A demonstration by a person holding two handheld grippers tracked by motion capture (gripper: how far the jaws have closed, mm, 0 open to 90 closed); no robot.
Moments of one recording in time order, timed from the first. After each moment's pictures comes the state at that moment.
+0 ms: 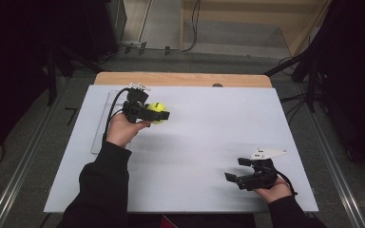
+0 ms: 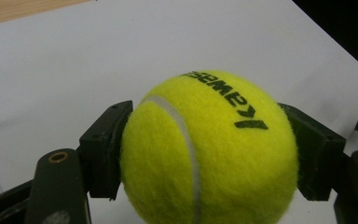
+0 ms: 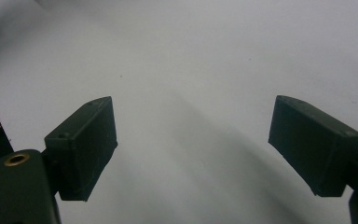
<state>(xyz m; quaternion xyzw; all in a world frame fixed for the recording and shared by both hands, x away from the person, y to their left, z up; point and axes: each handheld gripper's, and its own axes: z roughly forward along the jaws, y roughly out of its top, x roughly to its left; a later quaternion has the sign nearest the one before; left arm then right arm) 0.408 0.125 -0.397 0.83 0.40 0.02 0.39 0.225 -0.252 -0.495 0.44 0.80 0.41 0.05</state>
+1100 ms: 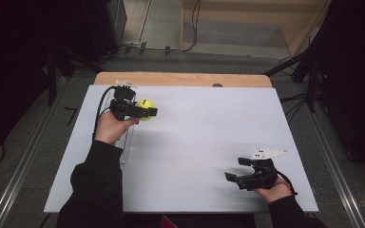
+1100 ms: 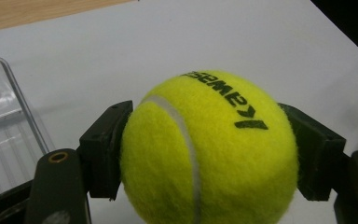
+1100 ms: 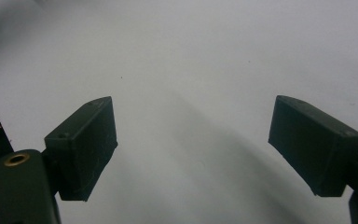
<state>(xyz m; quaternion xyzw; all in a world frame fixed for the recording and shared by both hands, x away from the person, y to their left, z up) 0.417 0.159 -0.395 0.82 0.43 0.04 0.38 0.224 -0.253 -0.494 0.44 0.80 0.42 0.05</state>
